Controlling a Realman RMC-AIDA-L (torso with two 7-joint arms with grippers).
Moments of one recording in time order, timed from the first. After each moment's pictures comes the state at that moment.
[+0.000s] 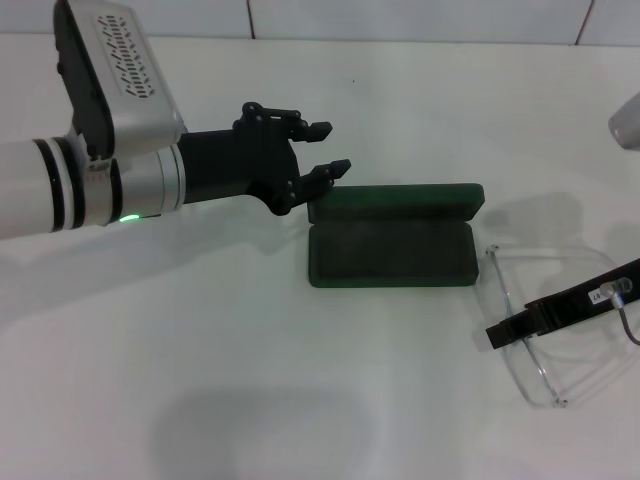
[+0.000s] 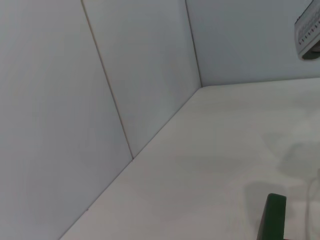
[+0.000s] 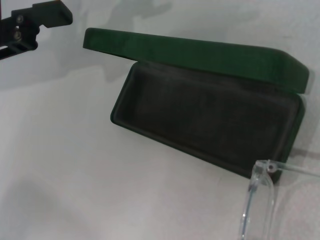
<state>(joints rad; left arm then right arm) -0.37 -2.09 1.41 1.06 1.68 1.03 -1.32 0.47 2.02 -1.36 -1.18 -2.21 -1.52 2.70</state>
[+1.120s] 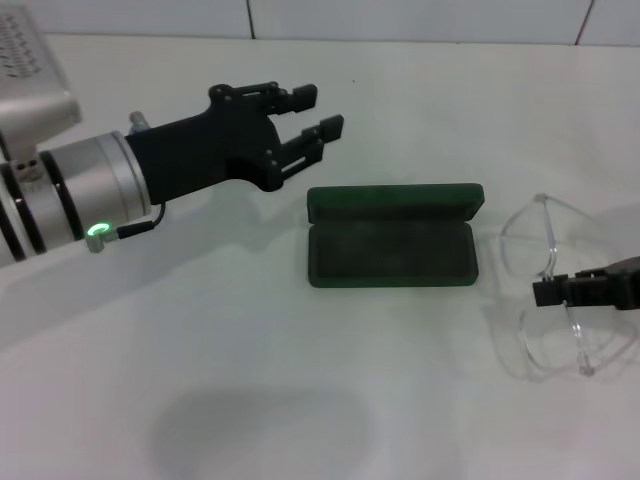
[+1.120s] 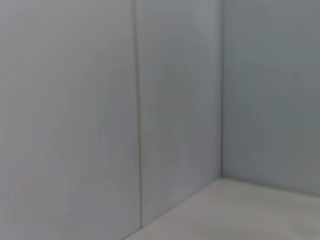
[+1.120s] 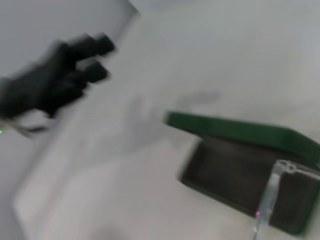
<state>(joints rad) -0.26 -2.09 1.40 1.04 1.34 1.11 -1.33 0.34 2.01 -1.02 -1.15 -1.98 -1.68 2.29</state>
